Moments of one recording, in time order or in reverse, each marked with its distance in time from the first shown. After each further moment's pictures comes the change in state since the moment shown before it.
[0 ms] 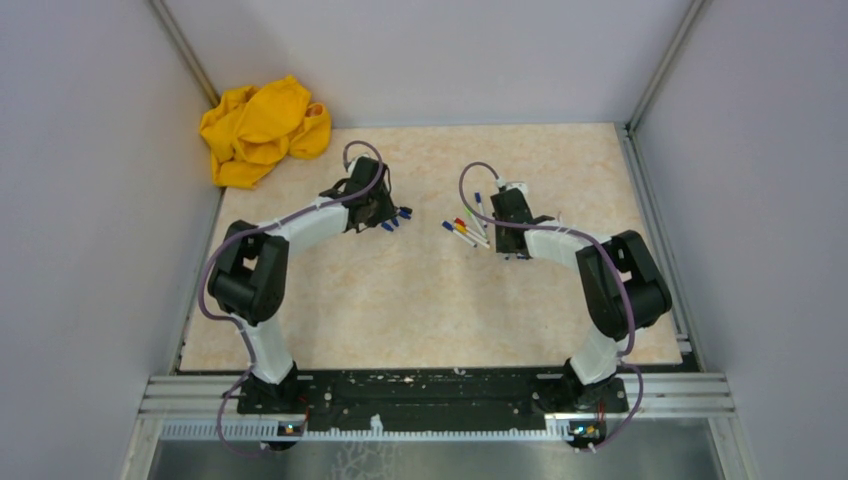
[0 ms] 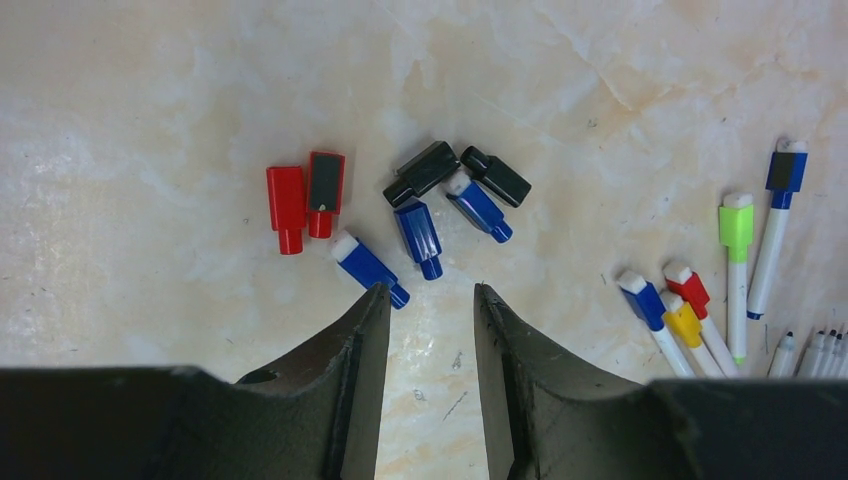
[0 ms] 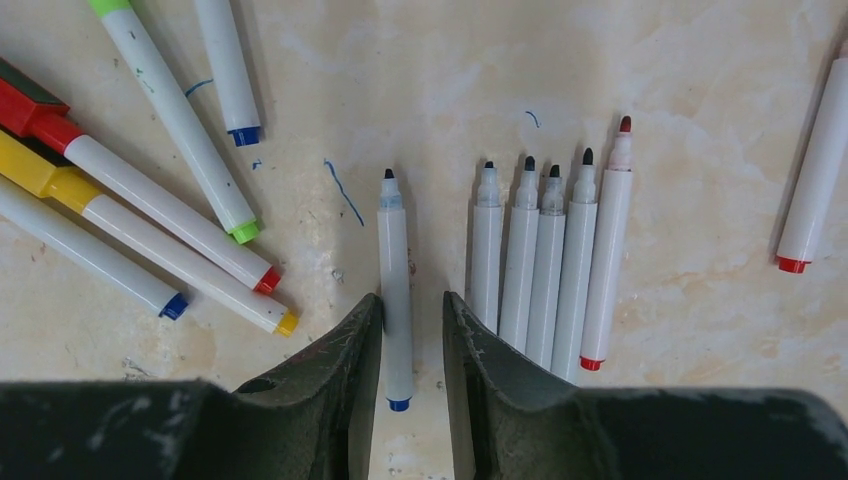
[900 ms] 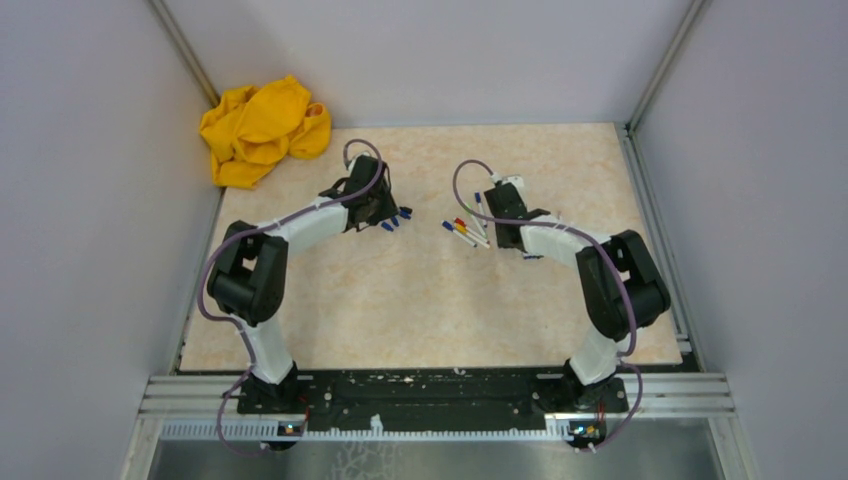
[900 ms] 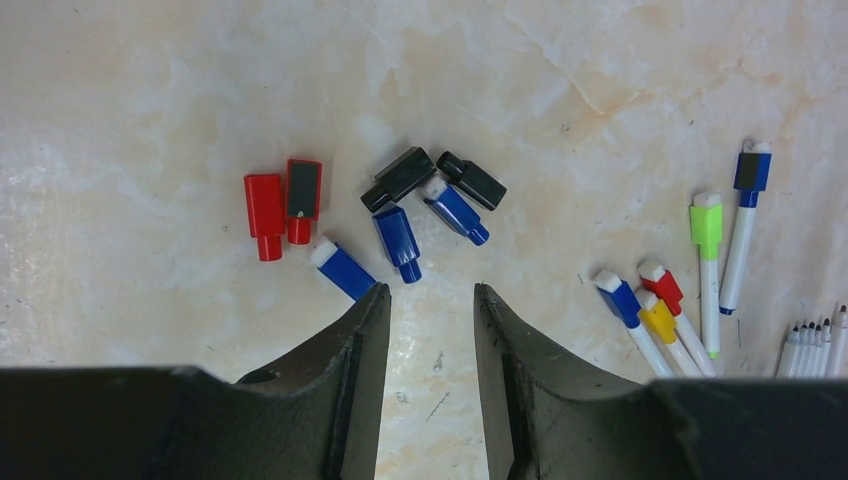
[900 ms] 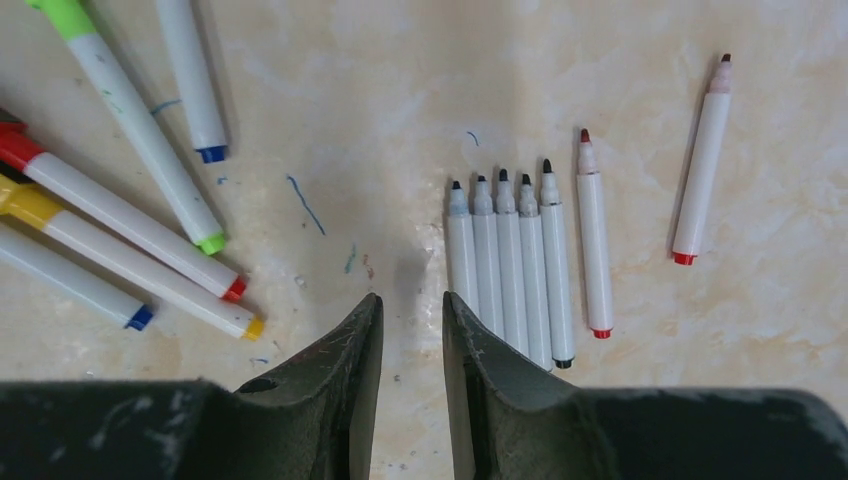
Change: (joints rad) left arm 0.000 -0.003 0.000 0.026 0.023 -0.008; right arm 0.029 0.000 0.053 -0.088 0.133 -0.054
